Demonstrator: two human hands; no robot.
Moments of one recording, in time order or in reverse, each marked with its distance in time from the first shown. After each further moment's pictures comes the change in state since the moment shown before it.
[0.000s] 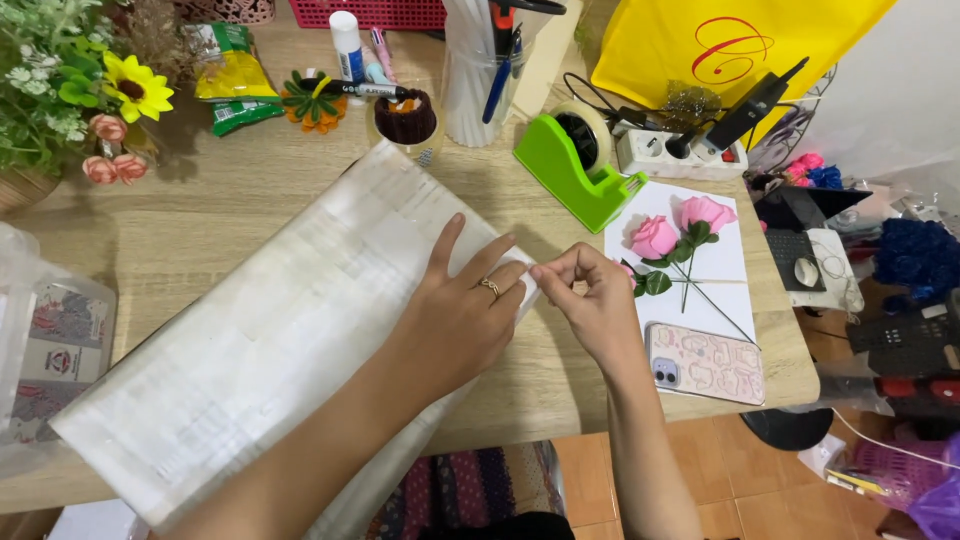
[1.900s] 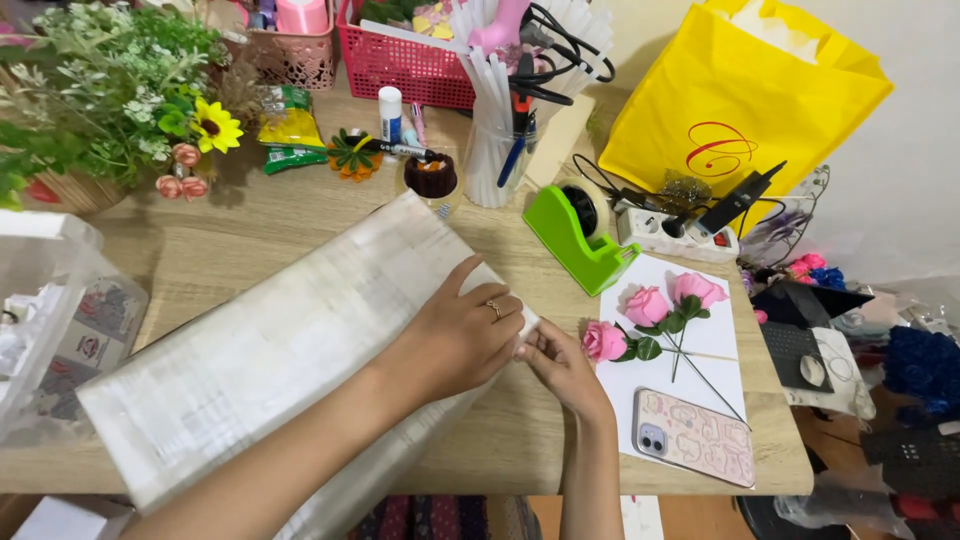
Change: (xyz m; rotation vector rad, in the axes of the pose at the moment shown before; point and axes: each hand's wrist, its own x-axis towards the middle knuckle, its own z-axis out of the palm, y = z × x) left_hand 0.010 -0.009 0.011 -0.019 -0.125 -0.010; right_hand 0.008 0.135 0.017 0.323 -0.371 -0.024
